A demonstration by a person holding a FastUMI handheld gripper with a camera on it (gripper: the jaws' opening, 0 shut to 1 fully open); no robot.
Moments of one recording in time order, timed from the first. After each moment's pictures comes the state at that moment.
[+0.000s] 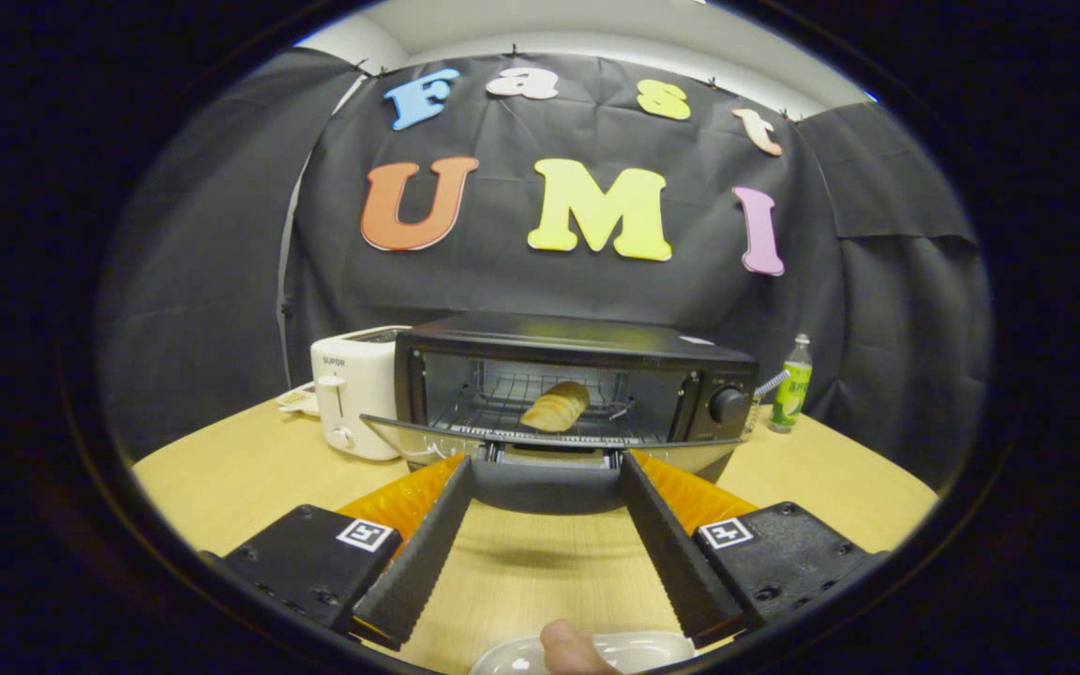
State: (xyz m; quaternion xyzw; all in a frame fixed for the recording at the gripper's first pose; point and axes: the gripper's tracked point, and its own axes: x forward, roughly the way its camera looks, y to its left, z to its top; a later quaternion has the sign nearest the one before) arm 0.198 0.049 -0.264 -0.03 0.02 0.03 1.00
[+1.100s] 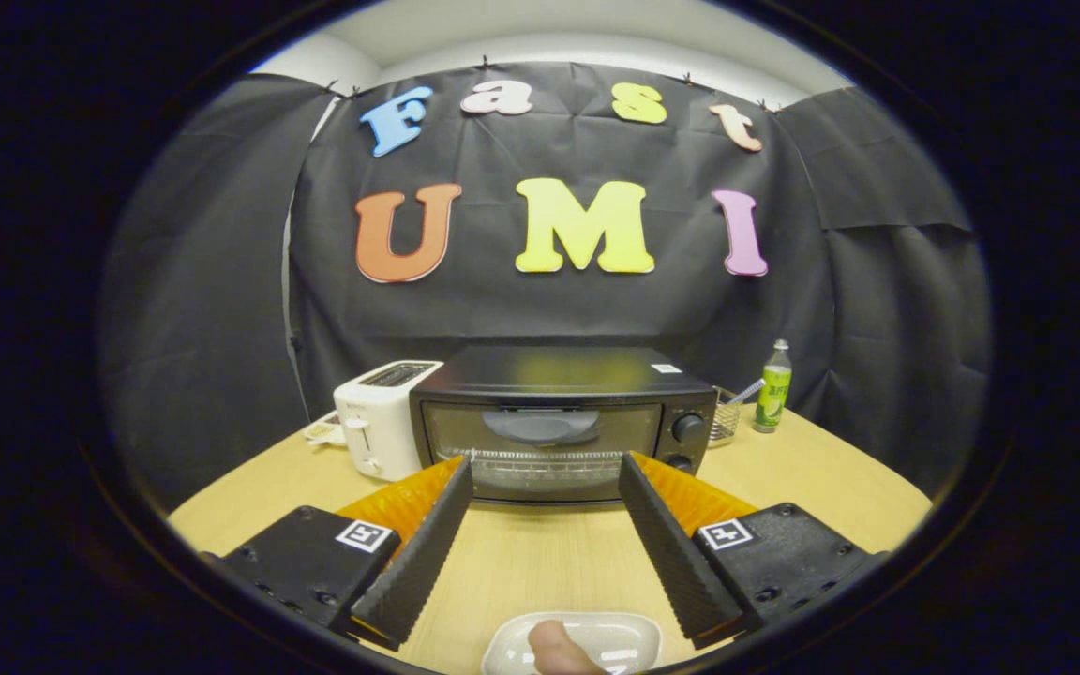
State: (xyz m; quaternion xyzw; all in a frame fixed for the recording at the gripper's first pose) arm 0.125 0.033 -0.190 0.03 0.06 0.02 1.00
